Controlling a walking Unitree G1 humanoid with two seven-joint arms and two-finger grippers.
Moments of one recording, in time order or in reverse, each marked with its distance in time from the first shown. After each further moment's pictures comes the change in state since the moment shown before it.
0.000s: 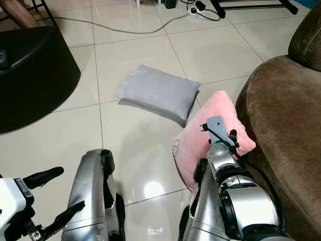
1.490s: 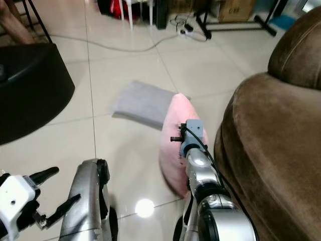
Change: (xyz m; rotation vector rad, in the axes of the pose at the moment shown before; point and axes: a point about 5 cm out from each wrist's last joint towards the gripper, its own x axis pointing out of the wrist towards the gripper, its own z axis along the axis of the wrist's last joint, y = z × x) left arm 0.024 0.024 -0.040 -0.023 0.013 0.164; right arm -0.043 0.057 0.019 0.551 -0.332 0.493
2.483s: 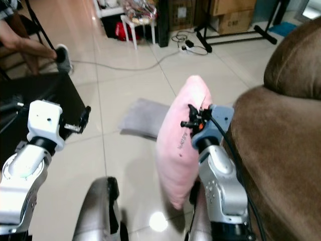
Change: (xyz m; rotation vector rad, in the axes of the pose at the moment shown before) left arm 0.104 0.054 0.060 -0.033 -0.310 0.501; right arm -0.064 0.010 0.082 0.135 -0.231 0.053
